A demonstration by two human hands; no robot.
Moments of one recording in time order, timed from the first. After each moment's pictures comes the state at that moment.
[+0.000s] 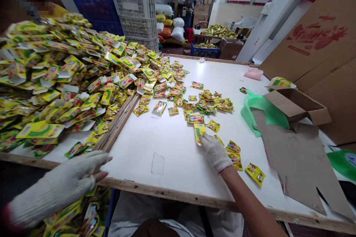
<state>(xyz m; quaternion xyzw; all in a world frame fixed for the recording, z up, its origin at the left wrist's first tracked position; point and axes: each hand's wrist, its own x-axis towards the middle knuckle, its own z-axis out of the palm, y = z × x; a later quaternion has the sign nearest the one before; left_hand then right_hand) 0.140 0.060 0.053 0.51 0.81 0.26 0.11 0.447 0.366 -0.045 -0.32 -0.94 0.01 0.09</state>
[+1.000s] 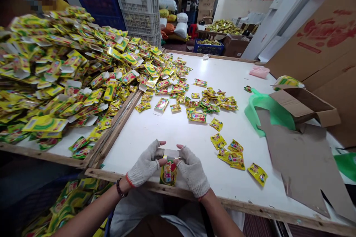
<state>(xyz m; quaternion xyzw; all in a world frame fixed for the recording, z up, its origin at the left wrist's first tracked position) 0.241 0.164 -0.037 0.39 0.60 0.52 0.46 0.397 0.257 -0.036 -0.35 -0.72 0.54 0.25</state>
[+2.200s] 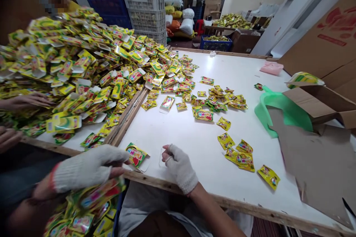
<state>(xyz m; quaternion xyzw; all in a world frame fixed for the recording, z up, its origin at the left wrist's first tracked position) 0.150 0.090 0.060 0.58 0.71 0.13 0.37 0.347 0.232 -0.034 -0.31 -0.74 0.57 0.17</state>
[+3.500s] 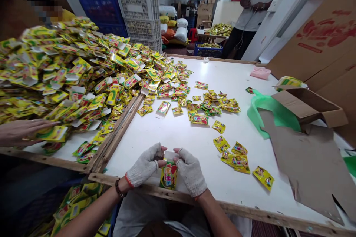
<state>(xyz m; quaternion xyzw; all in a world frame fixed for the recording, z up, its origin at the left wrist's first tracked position) 0.223 0.164 -0.038 0.39 0.60 0.51 0.47 0.378 0.255 -0.033 -0.35 -0.70 0.57 0.25</state>
